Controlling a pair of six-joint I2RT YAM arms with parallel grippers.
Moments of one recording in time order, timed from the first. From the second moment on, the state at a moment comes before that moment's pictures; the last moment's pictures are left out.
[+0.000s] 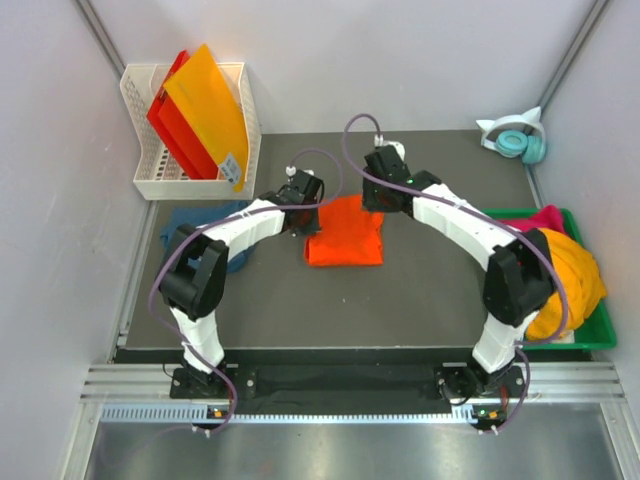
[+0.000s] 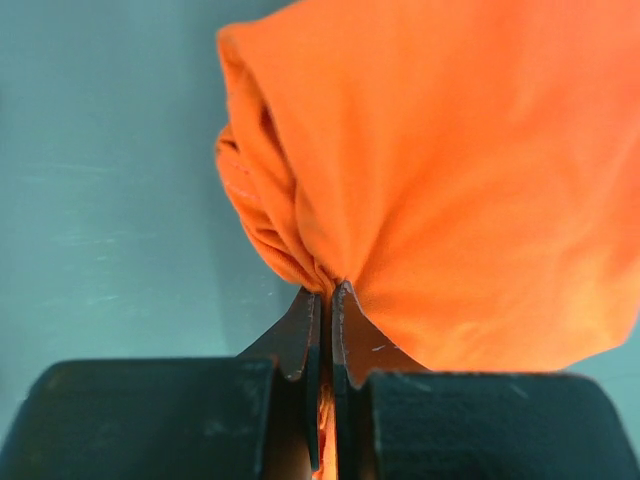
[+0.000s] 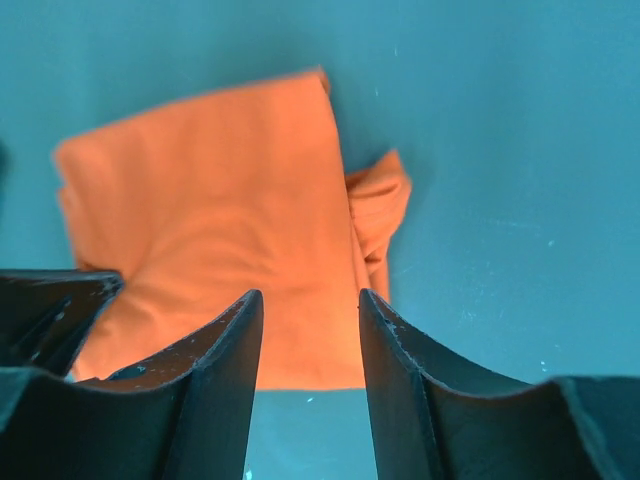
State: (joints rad) left arm -0.55 1.86 1.32 -0.44 -0.13 -0.54; right arm 0.58 1.77 1.48 -0.57 0.25 0.50
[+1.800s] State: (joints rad) left arm -0.19 1.40 1.28 -0.79 -0.60 -0.55; right arm 0.58 1.45 1.06 -0.49 0.21 0.53
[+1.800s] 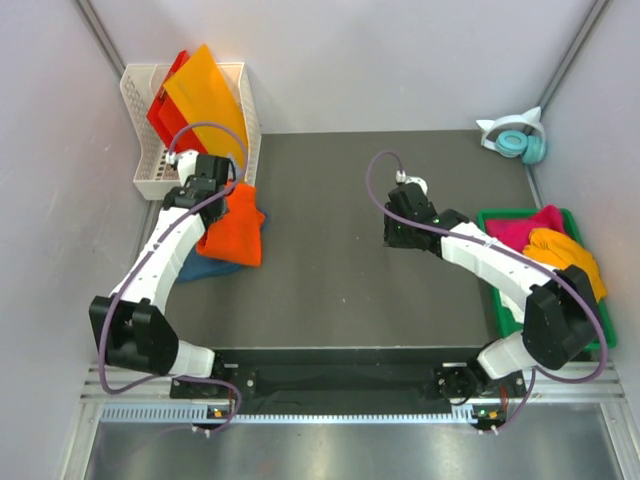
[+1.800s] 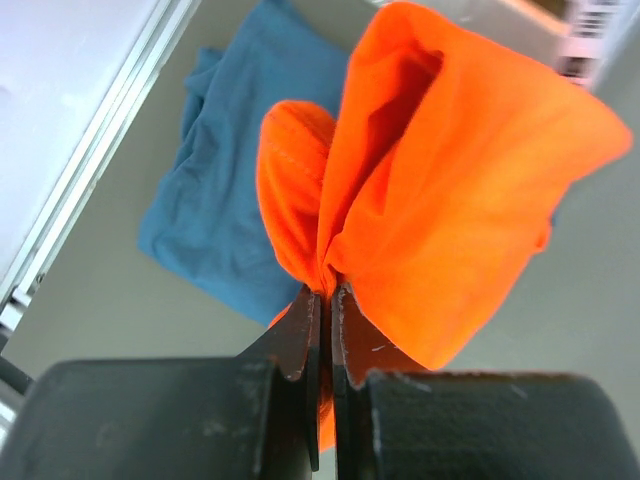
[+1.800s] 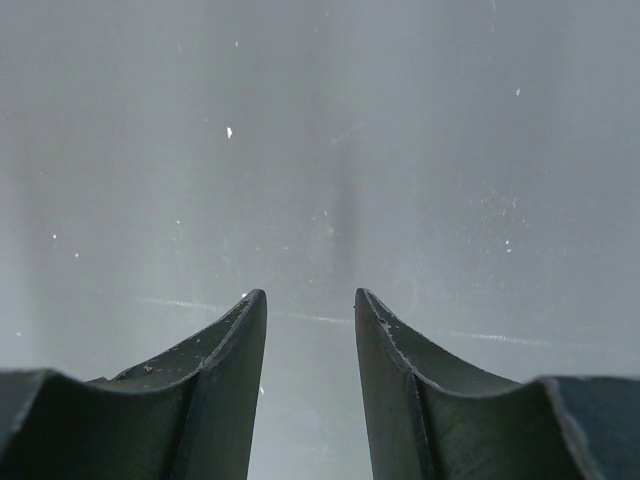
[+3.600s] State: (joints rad) left arm 0.07 1.44 1.33 -0.76 -0.38 -0.61; right arm 0.60 1.39 0.92 -0.46 0.16 0.58
